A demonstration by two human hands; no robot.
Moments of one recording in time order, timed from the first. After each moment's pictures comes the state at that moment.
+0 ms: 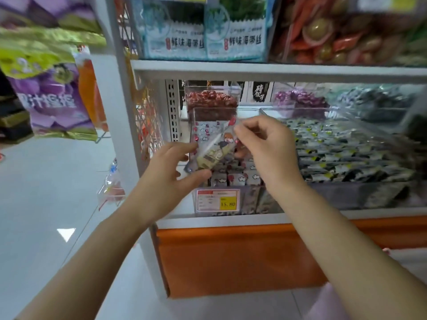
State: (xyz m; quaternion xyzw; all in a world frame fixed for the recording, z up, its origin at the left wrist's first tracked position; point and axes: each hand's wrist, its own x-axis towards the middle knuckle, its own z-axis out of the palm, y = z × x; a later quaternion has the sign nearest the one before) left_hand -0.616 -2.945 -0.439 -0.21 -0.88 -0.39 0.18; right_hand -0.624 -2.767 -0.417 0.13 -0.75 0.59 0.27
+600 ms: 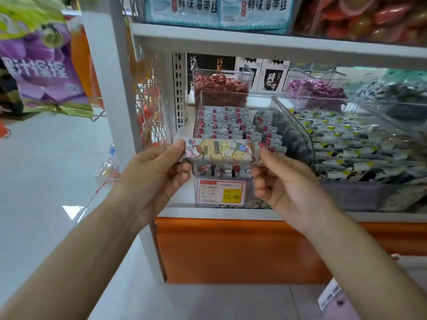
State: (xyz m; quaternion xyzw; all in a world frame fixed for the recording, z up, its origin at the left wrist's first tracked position) left_hand -0.611 -2.943 -0.448 0.00 -0.54 -0.84 -0.04; right_hand -0.601 -2.744 -0.453 0.00 -0.54 0.84 -0.06
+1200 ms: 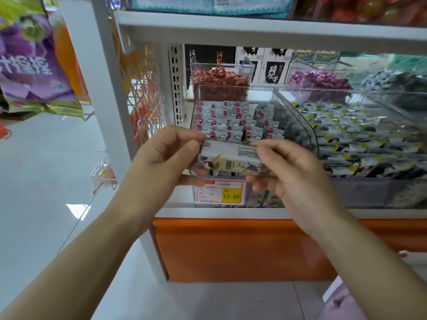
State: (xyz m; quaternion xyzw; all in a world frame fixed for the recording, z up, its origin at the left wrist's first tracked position) left_hand -0.605 -2.934 -0.444 -0.13 -0.71 -0.69 0.05; right_hand -0.606 -2.739 -0.460 0.08 -0.67 0.73 0.06
